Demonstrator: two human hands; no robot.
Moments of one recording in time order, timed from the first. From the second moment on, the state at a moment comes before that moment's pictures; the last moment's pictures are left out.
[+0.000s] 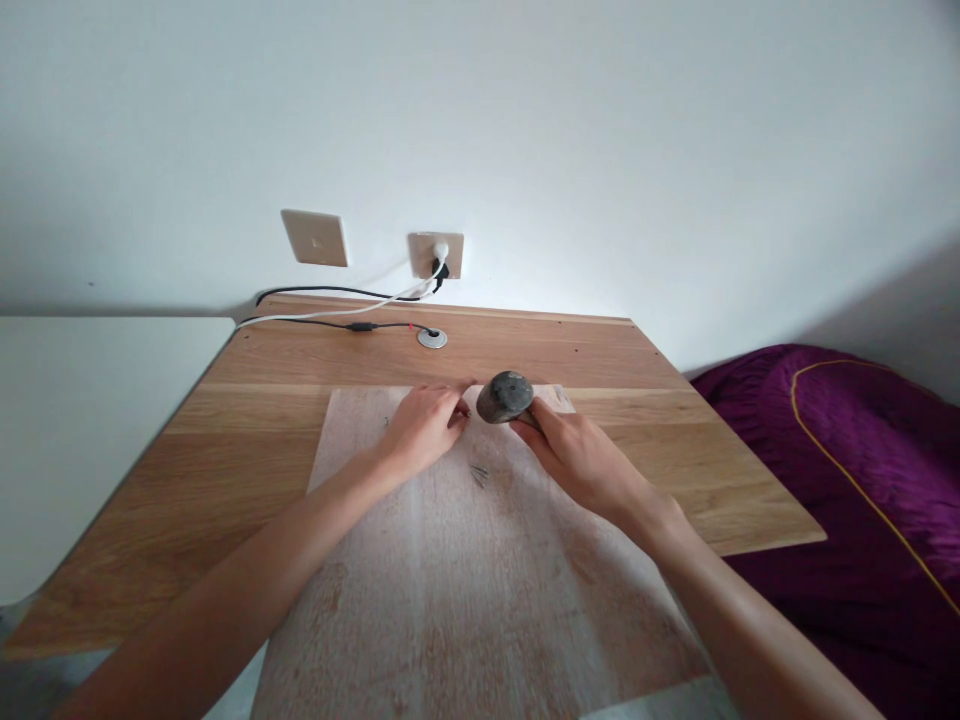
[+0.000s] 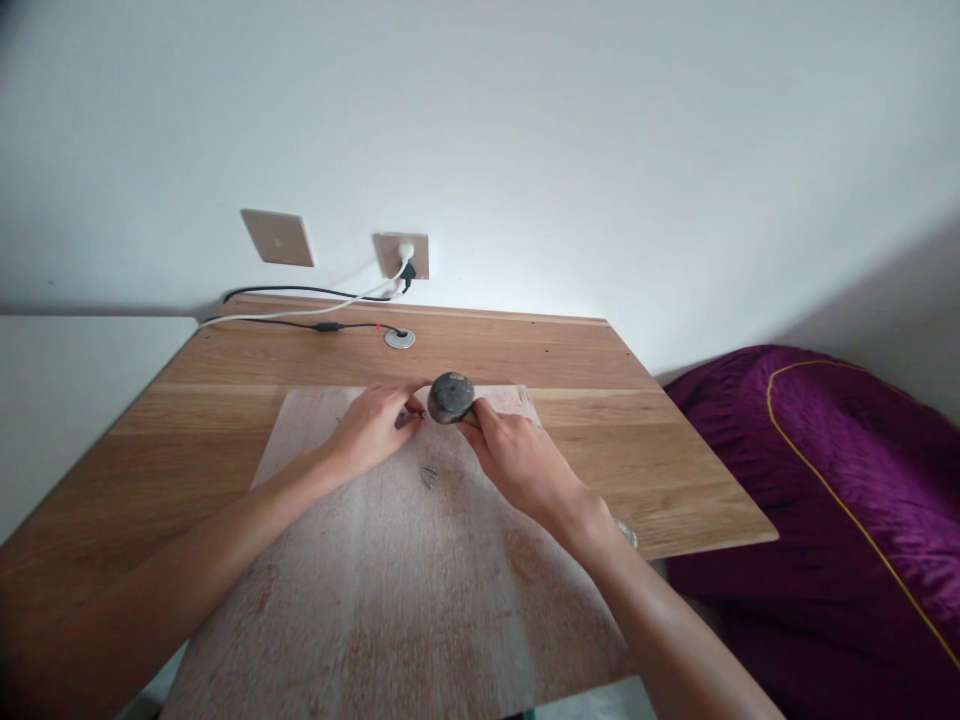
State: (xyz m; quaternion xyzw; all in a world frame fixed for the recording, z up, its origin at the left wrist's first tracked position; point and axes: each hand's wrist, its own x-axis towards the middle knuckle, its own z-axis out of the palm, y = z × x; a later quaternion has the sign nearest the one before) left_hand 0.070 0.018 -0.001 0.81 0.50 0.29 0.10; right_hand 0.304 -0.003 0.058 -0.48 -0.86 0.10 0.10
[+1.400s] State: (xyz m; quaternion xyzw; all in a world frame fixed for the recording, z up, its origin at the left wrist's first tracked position) left_hand 0.093 0.039 0.021 0.82 0.46 0.28 0.21; right_hand 0.375 -0.040 0.020 -0.61 -0.79 0.10 0.08
